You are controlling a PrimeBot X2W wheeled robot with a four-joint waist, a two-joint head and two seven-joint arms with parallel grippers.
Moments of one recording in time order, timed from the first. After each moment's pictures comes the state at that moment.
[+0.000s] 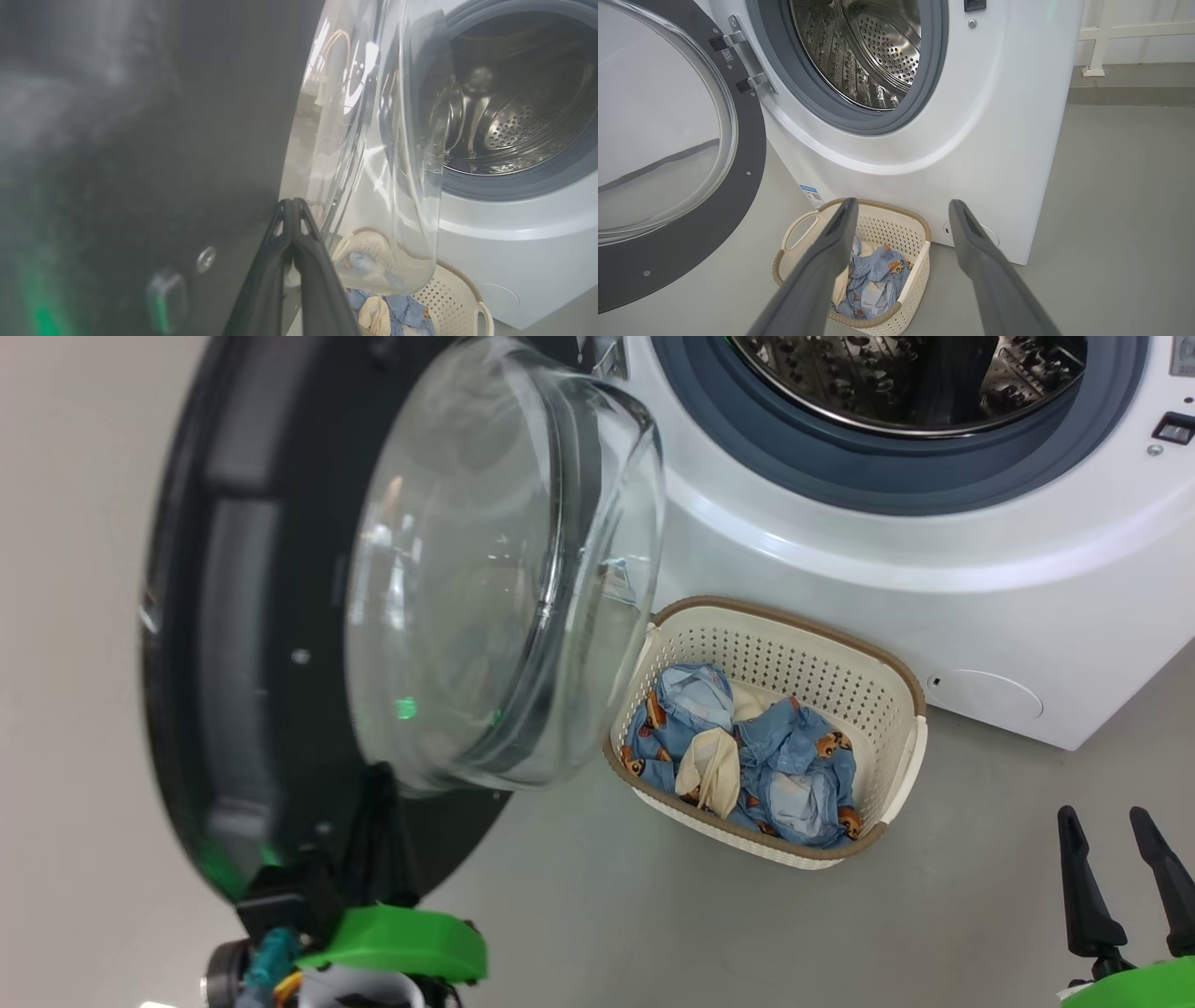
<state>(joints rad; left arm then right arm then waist) -0.12 0.07 -0.41 -0.01 -0.44 0.48 -0.21 0.06 -0.21 -0.17 0.10 0.34 0.13 -0.25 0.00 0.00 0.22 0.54</state>
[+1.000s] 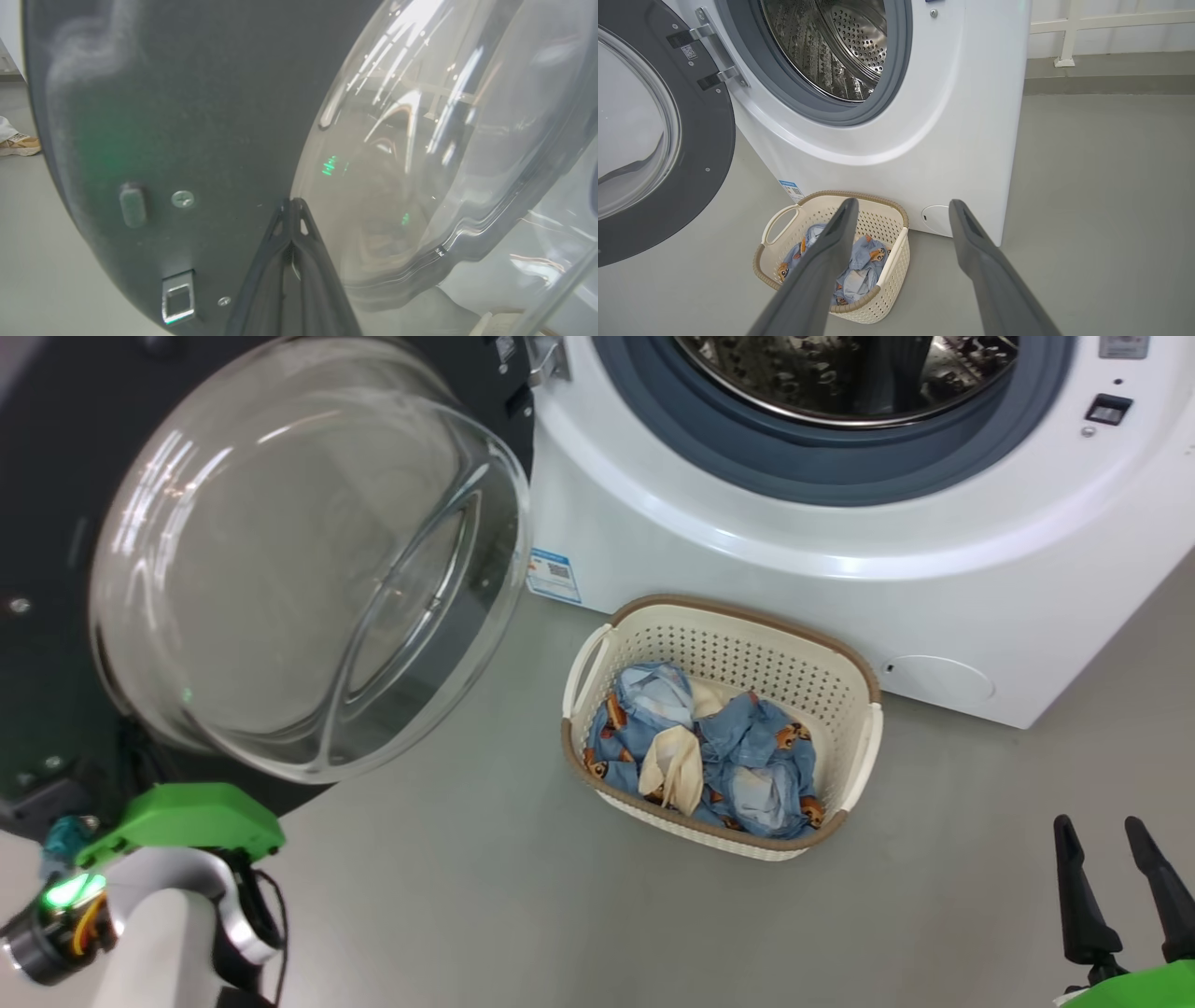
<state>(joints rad) -0.40 0.07 -0.03 0.45 -0.44 0.33 -0.26 0.06 -0.21 -0.17 0.13 0.35 0.13 -0.25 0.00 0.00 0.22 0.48</state>
